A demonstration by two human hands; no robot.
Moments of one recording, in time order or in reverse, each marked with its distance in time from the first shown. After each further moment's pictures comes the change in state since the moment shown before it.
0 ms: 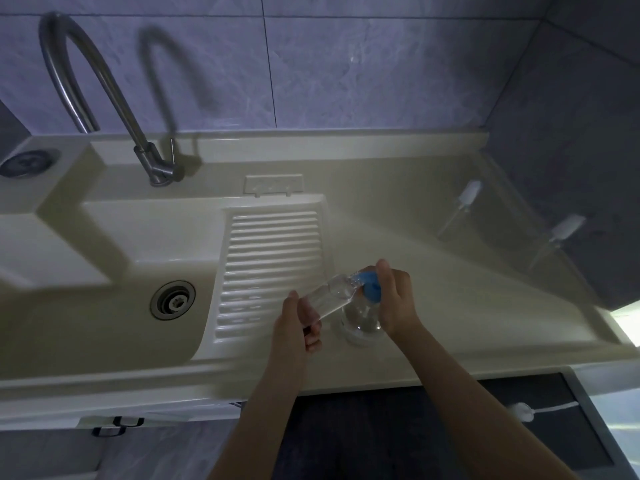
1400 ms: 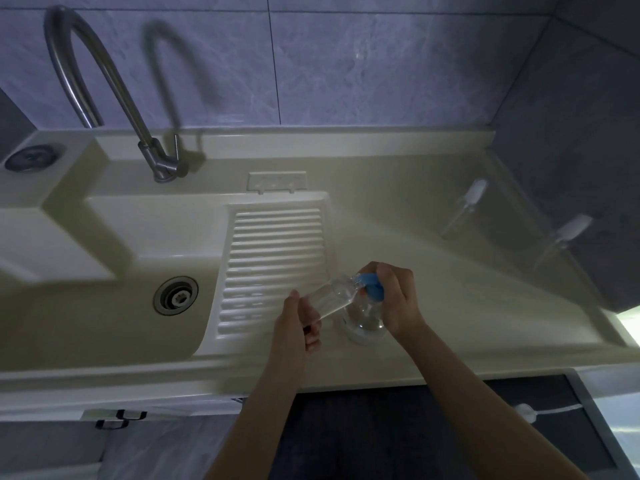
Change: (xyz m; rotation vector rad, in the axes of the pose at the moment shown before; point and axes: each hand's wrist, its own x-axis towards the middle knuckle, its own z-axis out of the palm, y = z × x) left_hand 0.001 -0.001 -0.003 0.027 0.007 -0.018; right_hand 0.000 -0.005 -0.003 0.077 -0.056 -0.095
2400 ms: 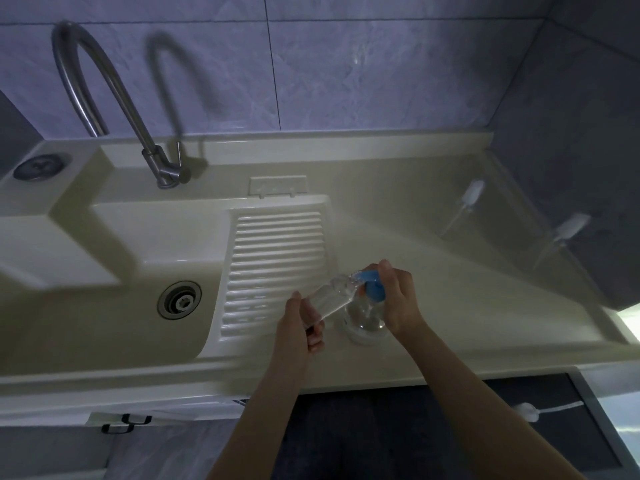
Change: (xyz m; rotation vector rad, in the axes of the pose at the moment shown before) left_hand -0.004 0.002 0.003 0.018 0.012 -0.024; right_hand -0.002 0.011 -0.003 -0.030 0.007 0.050
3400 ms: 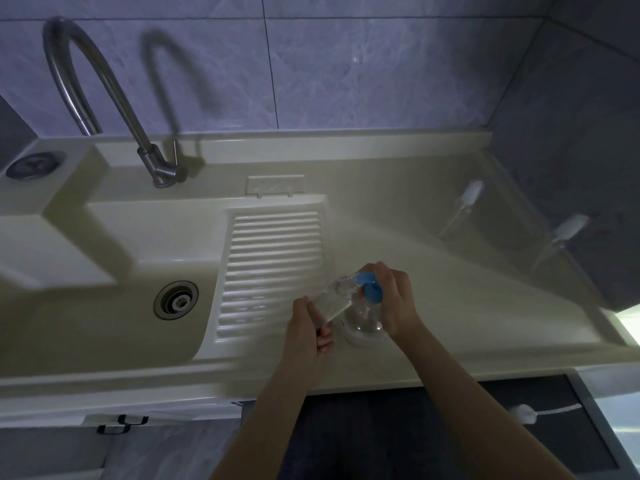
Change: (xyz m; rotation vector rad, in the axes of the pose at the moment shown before) left_hand 0.011 -0.011 0.012 -0.031 -0.064 -0.068; right_hand 0.001 -0.010 0.002 0.026 -0.022 -0.010
